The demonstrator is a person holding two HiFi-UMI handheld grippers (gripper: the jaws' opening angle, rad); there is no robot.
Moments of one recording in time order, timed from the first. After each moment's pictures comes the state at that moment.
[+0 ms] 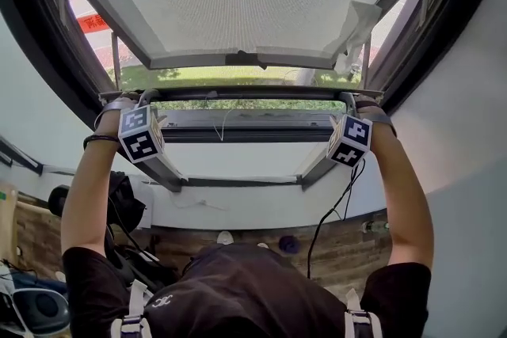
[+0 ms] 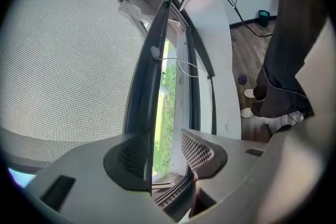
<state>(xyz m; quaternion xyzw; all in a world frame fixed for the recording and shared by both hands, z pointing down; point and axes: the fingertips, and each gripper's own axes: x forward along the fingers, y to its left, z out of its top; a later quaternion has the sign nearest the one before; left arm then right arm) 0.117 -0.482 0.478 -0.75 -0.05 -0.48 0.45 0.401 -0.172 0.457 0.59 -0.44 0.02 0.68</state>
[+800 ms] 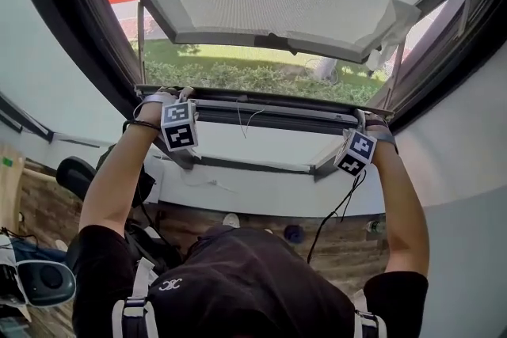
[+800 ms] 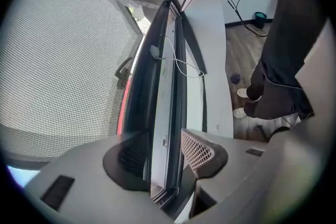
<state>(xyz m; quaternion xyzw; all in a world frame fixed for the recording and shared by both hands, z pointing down) 0.113 -0.479 0.579 -0.74 -0.08 -0.51 0.43 0.401 -0.164 0.569 0.57 -0.43 0.07 0.70</state>
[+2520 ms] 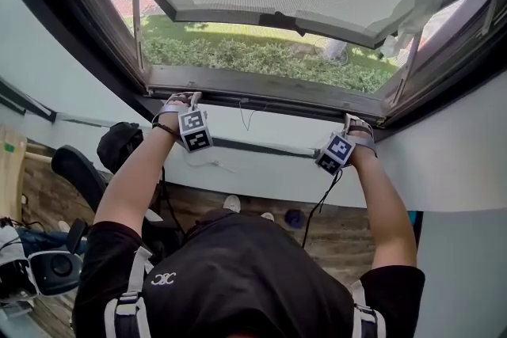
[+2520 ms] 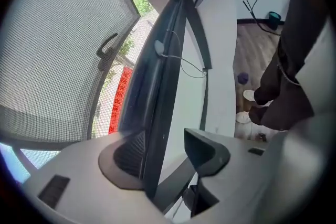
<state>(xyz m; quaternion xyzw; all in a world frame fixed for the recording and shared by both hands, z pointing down) 0.123 -0.485 0.707 -0.74 -0.03 -0.53 0.40 0.403 -0.167 0.694 0.54 -0.41 0.12 0.72</state>
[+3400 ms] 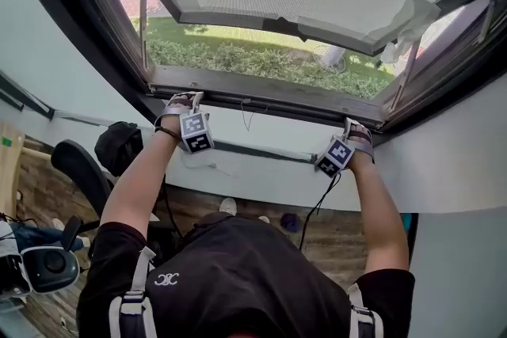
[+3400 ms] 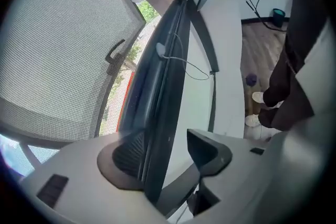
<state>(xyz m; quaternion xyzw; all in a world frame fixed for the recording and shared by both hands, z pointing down) 0.126 -0.486 0.700 -0.76 0.00 -0.49 0.42 0.396 -0.166 0.682 0.57 -0.41 0.12 0.70</state>
